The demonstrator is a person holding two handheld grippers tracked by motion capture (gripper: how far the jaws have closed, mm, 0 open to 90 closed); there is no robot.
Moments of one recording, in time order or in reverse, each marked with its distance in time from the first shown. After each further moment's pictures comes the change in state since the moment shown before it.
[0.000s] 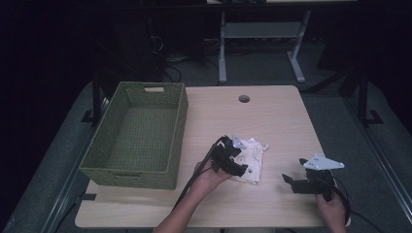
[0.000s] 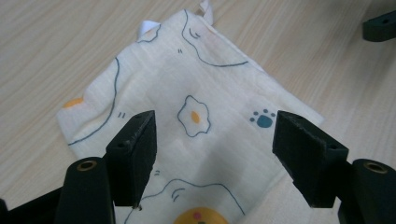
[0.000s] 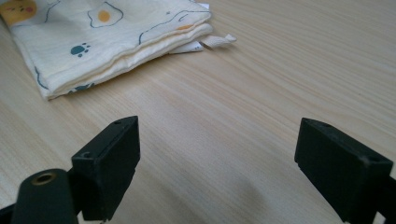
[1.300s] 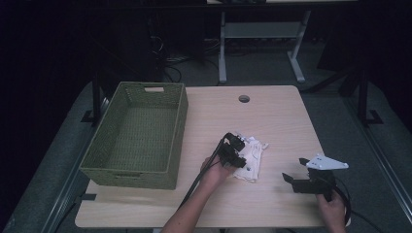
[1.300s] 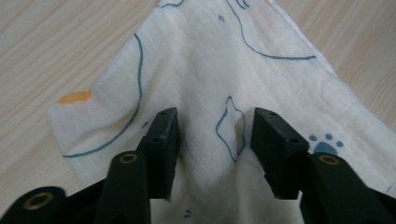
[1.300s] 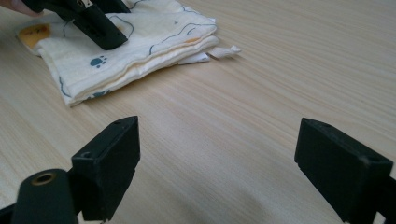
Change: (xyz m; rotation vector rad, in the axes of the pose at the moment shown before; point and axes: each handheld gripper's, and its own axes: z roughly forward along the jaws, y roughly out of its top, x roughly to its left) left arm 0.017 0.009 0.042 0.117 0.070 -0.092; right arm -0.001 0.001 -0.004 -0.047 0.027 0.033
